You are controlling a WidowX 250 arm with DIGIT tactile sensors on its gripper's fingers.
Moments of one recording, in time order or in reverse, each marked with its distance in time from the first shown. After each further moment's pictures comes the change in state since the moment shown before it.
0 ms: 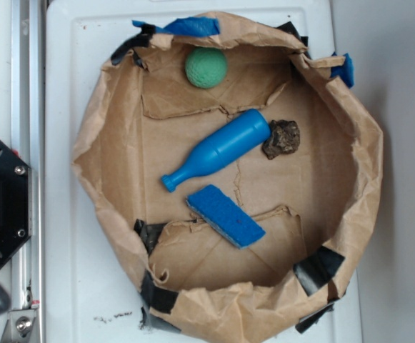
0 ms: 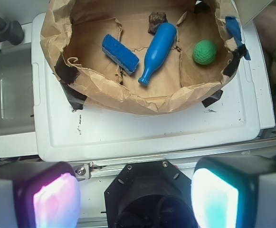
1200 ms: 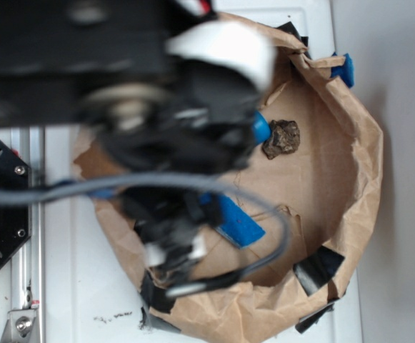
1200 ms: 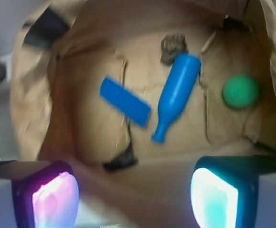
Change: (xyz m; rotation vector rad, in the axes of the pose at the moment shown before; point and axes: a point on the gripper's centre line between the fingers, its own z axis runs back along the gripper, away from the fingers) arm 0.111 0.002 -0.070 -0.058 0.084 0.094
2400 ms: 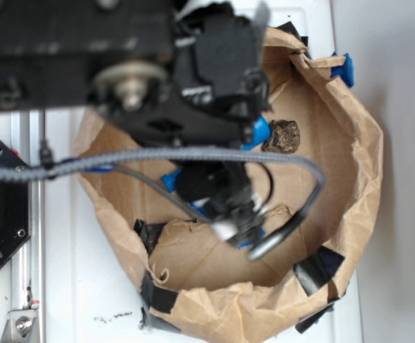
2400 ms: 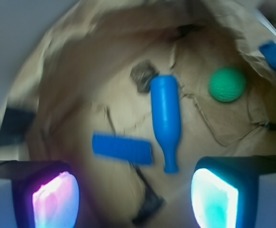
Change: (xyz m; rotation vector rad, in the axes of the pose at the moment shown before) arm 0.018 0.004 -0.008 -0.041 -0.224 0.540
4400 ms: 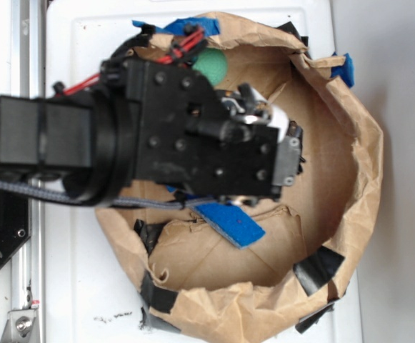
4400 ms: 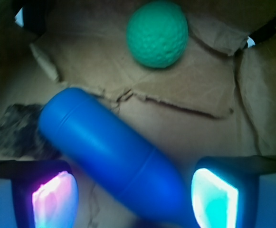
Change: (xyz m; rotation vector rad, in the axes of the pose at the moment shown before) arm 0.012 0.033 -0.105 0.309 -0.149 0.682
